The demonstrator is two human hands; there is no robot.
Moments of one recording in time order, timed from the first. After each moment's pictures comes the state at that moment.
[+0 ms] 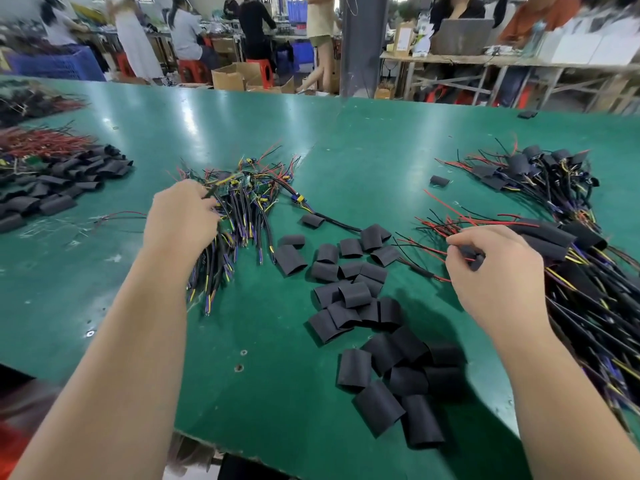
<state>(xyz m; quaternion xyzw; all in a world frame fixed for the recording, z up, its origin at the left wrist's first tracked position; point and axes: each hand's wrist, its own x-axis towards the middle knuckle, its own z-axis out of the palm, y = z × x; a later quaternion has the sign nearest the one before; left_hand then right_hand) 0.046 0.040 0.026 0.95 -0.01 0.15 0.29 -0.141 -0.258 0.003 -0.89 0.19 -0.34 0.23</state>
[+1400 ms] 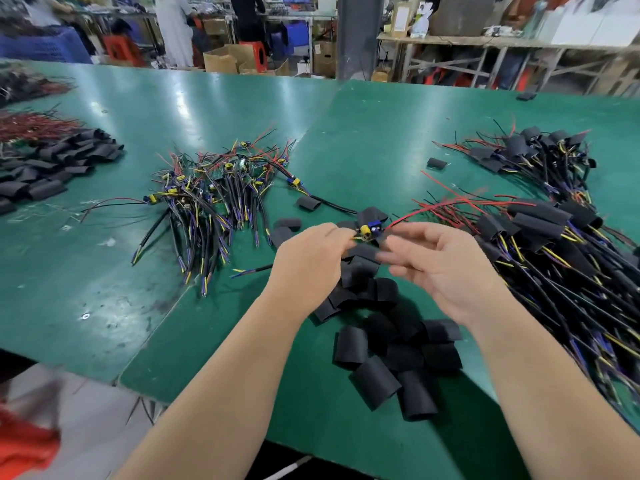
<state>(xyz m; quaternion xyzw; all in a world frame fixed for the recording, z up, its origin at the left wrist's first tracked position) -0.053 -0.070 -0.027 0.88 -0.36 0.20 0.23 -0.133 -0.227 -0.002 -0.64 0.12 -0.11 0.75</state>
